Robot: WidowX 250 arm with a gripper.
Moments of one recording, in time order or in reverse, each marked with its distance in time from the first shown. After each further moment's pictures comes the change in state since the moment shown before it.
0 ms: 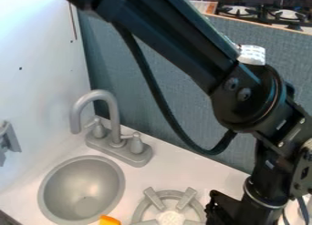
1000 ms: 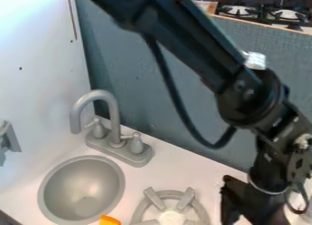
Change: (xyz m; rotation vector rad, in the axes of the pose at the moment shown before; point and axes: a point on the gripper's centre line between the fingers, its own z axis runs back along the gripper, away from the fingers) arm 0.049 0.011 -0.010 0.006 -0.163 -0.112
